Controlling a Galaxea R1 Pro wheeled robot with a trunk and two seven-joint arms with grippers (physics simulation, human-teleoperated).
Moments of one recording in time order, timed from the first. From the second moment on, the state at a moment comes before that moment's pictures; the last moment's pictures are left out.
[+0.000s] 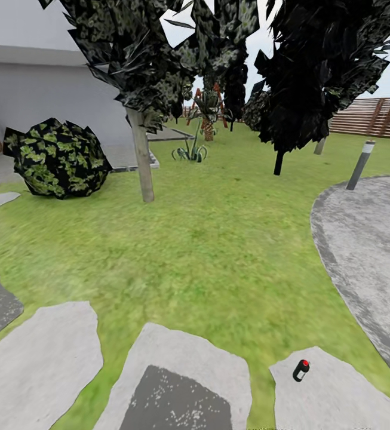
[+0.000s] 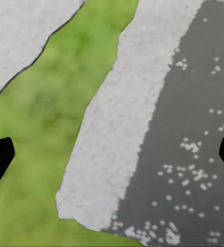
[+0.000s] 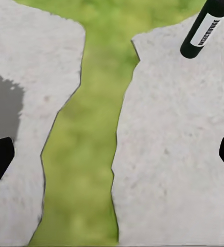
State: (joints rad) left arm -0.17 0.08 0.14 -0.23 -0.01 -0.44 0.03; right arm -0.04 -0.04 -0.07 -0.49 0.03 -0.42 0.00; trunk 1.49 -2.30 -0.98
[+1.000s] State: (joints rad) left arm -0.17 0.08 0.14 -0.23 -0.01 -0.43 0.03; right arm -0.04 -0.04 -0.07 -0.49 0.03 -0.42 0.00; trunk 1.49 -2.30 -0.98
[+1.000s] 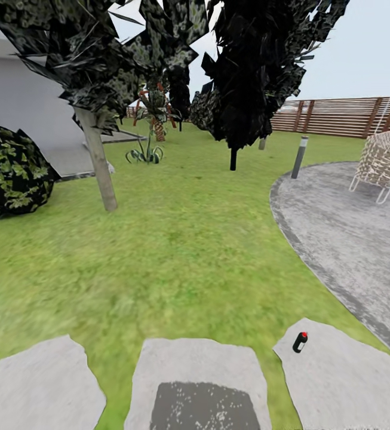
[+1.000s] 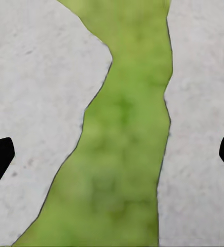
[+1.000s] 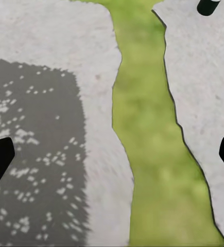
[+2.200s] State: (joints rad) left arm -0.17 0.08 0.14 -0.23 -0.01 -0.43 0.03; right arm -0.04 -0.04 -0.07 -0.49 0.03 -0.42 0.00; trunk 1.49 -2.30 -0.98
